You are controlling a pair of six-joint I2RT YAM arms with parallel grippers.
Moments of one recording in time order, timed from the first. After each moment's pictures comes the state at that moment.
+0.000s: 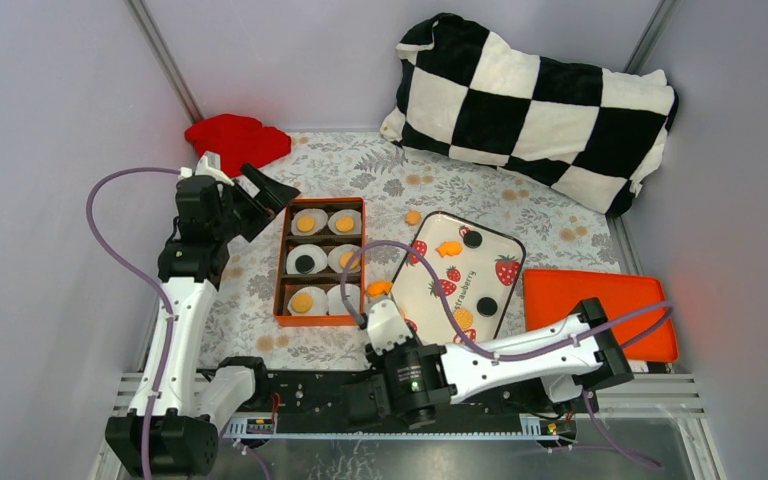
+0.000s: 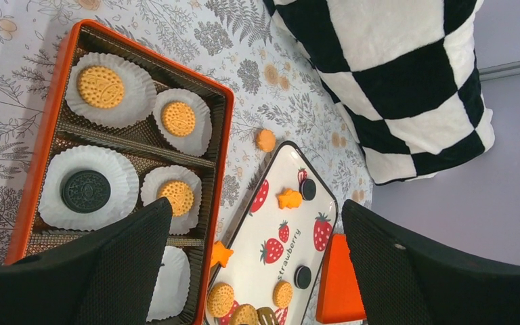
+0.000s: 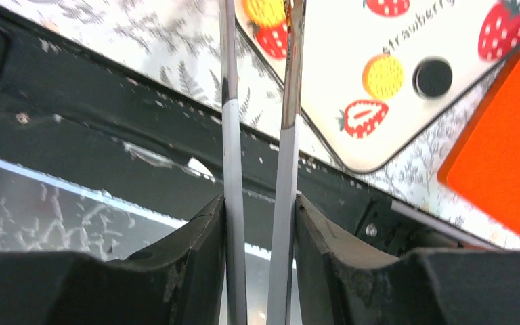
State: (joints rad) left arm 0.03 0.96 0.99 -0.47 0.34 -0.79; right arm 1.78 1.66 1.60 -1.54 0.67 1.28
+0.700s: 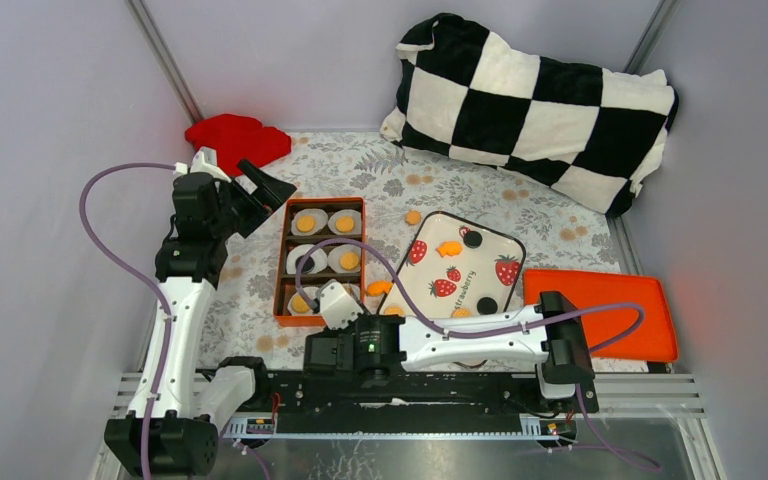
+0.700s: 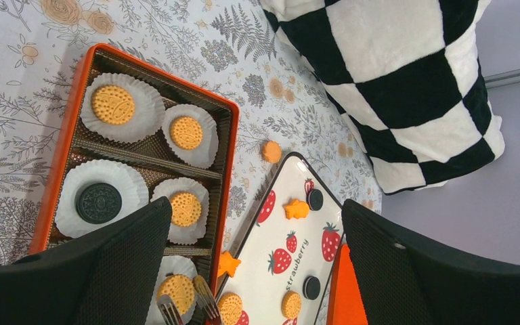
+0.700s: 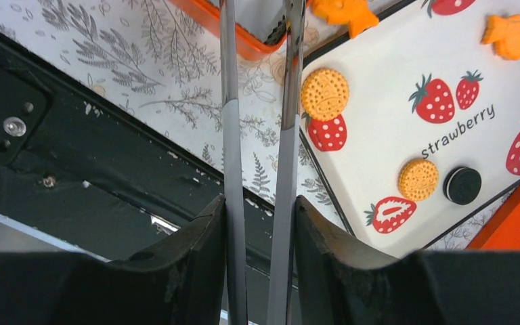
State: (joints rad) left arm 0.03 0.96 1.03 -0.49 0.30 -0.75; right arm 1.59 1.83 1.66 -1.16 0.66 0.79
